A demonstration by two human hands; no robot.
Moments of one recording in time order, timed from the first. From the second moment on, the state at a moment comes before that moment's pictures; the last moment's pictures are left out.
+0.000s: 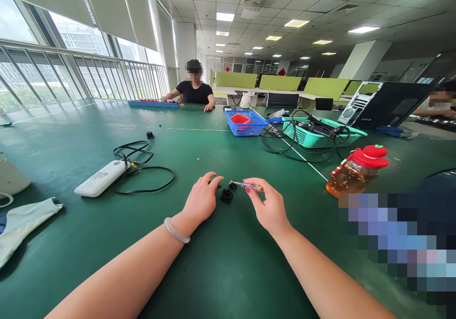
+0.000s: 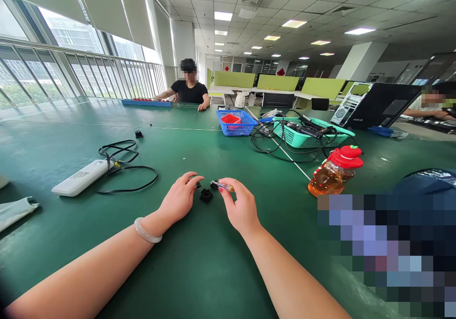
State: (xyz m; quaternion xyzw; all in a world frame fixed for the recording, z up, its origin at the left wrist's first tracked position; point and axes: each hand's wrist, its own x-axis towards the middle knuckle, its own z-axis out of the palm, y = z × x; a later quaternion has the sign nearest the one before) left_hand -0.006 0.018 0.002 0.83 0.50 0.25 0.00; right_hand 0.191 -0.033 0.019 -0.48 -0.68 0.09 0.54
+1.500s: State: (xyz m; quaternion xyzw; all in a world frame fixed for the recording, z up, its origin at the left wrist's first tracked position) left_hand -0.003 0.013 0.004 0.87 0.45 0.15 0.08; right_hand 0.194 -0.033 0.018 -0.47 -0.68 0.12 0.55
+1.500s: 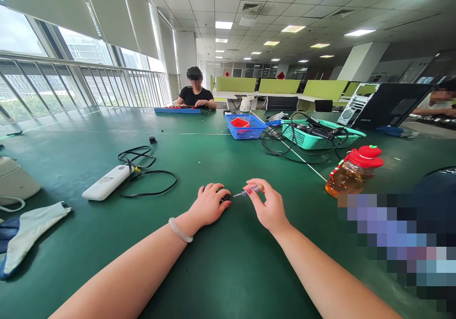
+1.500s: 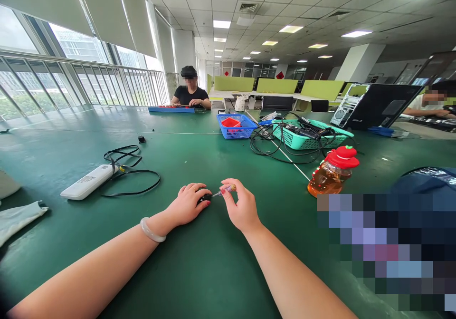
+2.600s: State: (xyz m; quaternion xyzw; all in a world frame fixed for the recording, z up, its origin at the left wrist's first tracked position) left_hand -0.244 -0.052 0.056 0.69 0.69 0.20 0.04; right_hand 0.188 -0.035 0.027 -0.46 -0.73 0.10 0.50
